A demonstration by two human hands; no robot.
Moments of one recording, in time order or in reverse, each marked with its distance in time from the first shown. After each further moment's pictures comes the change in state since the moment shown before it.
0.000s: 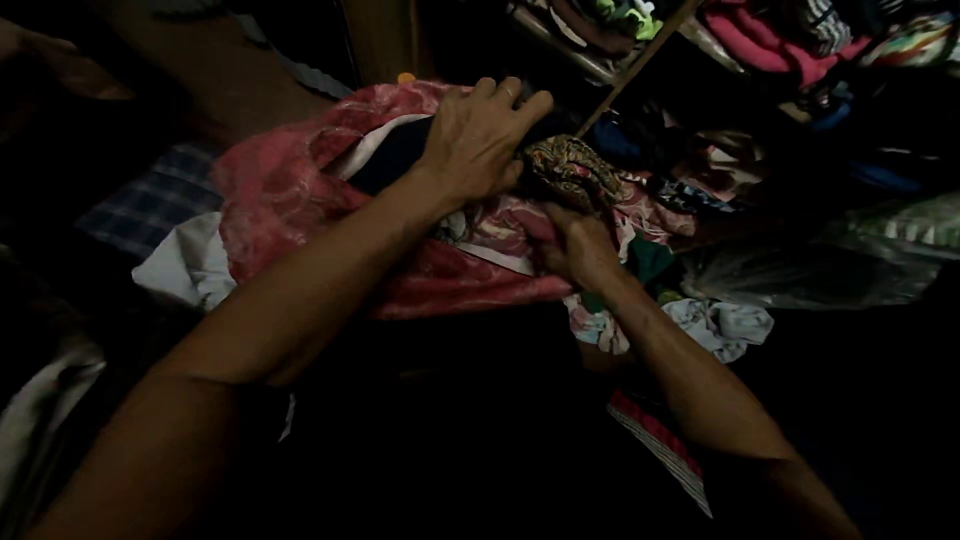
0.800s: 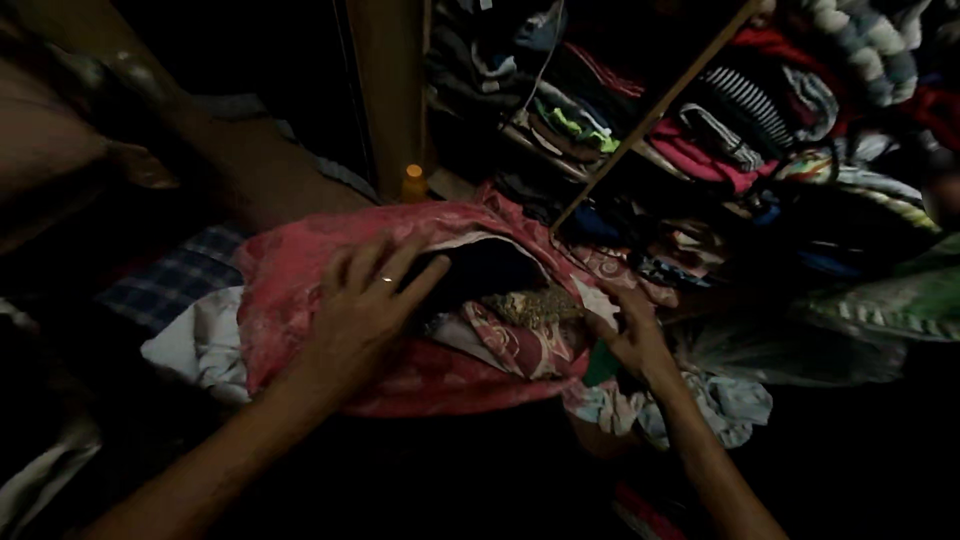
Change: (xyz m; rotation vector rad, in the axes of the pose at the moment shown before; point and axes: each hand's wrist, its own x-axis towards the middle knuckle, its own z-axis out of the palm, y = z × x) left_hand -0.136 0.000 -0.052 0.109 0.082 -0.094; right_hand -0.042 0.070 -0.025 0.271 0.253 0.097
